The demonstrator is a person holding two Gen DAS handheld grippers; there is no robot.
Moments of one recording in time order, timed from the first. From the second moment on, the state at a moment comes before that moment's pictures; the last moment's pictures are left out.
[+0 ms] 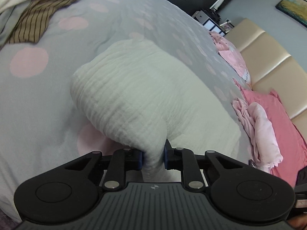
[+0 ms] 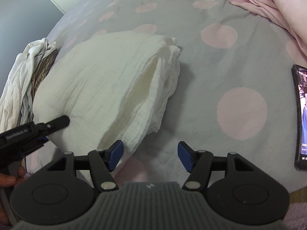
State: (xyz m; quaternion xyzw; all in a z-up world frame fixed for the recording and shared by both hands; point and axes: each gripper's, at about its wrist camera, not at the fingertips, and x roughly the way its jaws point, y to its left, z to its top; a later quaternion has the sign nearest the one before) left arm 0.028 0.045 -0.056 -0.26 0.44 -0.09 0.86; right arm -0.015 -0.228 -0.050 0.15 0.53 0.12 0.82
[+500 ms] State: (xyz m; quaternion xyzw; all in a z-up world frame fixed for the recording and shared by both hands) left arm 0.051 0.112 -0.026 -0.16 0.56 -0.11 0.80; right arm -0.004 -0.210 -0.030 0.09 0.55 0.18 0.81
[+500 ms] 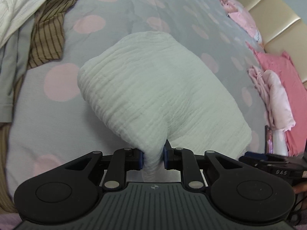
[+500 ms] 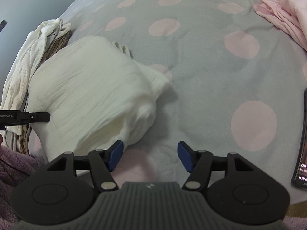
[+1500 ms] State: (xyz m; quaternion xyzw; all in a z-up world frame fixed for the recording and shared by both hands) left arm 0.044 0.146 -0.069 -0.21 0.55 -0.10 0.80; right arm 0.109 -0.142 -0.074 0.10 0.54 0.27 0.79
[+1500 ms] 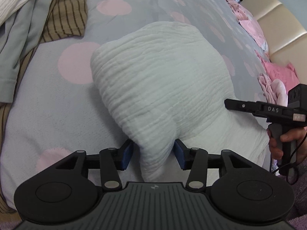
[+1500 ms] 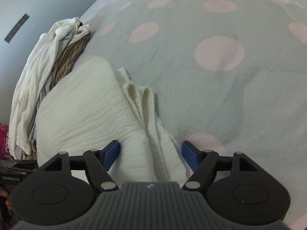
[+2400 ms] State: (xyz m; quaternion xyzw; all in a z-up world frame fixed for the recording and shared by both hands) left arm 0.039 0.105 -0.009 -0.14 0.48 -0.16 0.85; right arm 0.045 -0.180 -0.017 0.19 0.44 0.27 0.84
